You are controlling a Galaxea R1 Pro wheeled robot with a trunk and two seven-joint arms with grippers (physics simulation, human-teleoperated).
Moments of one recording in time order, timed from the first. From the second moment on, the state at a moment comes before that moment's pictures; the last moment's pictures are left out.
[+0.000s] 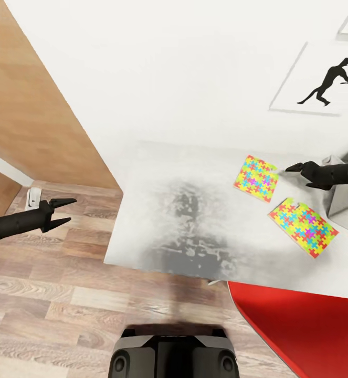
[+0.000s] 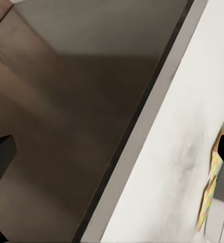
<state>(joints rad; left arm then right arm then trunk) -0.76 0.63 0.04 -1.21 1.67 1.03 0.09 -1.29 -0.56 0.06 -0.90 -1.10 1.05 -0.29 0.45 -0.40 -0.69</state>
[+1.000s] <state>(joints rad) -0.74 0.63 0.04 -1.22 1.67 1.03 0.09 -1.28 -0.55 0.07 -0.90 -1.11 1.05 -0.29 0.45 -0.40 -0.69</state>
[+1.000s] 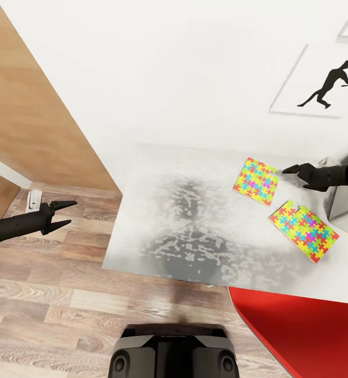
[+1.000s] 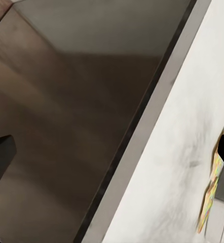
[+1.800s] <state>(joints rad) -0.74 0.62 0.03 -1.22 1.67 1.03 0.09 -1.23 -0.50 0.07 -0.89 -1.11 1.05 -0.29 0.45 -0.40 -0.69</state>
